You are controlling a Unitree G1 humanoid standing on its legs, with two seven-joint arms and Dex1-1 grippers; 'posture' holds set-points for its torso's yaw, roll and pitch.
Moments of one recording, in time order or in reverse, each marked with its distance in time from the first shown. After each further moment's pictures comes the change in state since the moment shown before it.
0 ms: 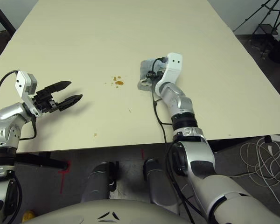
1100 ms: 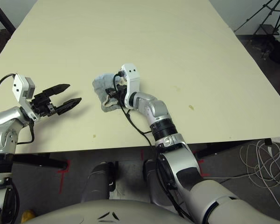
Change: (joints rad) left arm 0.052 -0.017 0.021 -0.067 -0.007 0.025 0.021; right arm 0.081 0.078 0.235 -0.176 -0.010 0.203 0.225
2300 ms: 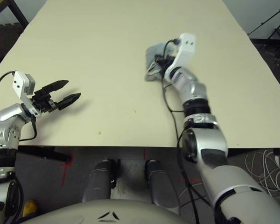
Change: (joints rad) left arm -0.081 -0.008 -0.004 0.108 0.025 -0.059 0.024; right arm -0.172 -0.476 -0.264 0.109 0.076 -0.080 -0.031
